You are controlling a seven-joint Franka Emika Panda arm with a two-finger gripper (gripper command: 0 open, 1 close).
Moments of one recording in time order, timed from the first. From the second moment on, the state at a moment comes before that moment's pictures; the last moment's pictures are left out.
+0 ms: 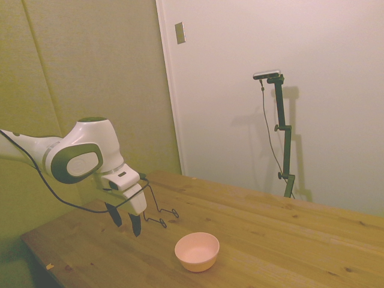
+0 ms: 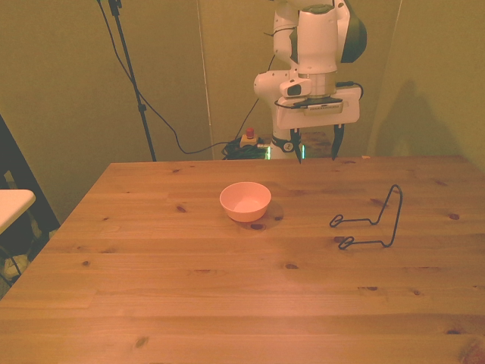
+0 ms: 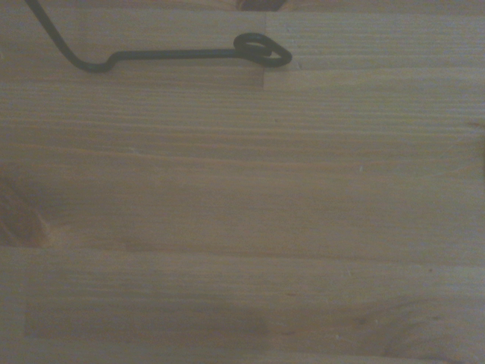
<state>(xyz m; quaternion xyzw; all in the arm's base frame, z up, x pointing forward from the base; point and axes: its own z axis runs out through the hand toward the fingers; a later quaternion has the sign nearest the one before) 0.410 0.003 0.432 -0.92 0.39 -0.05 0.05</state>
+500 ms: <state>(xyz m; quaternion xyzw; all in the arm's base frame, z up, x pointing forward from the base) 0.434 -0.113 0.471 -0.89 0.44 -0.13 0.00</state>
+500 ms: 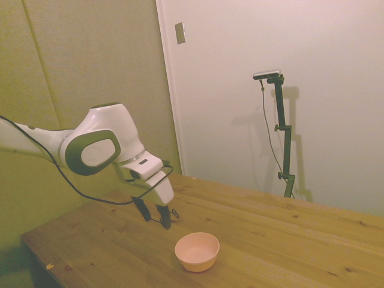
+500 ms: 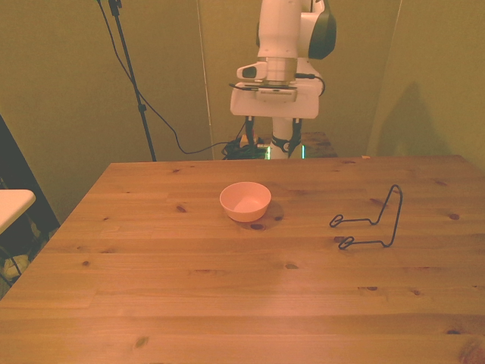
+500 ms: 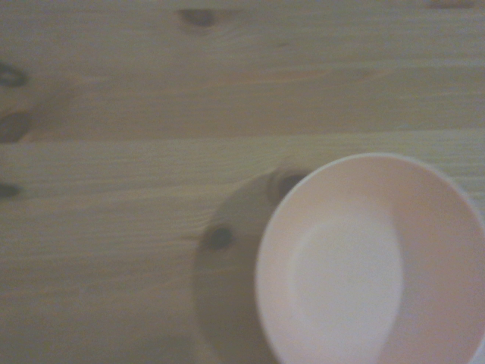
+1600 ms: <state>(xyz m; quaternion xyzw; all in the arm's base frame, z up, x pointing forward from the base) 0.487 -0.112 0.359 -0.89 0.45 -0.09 -0.01</state>
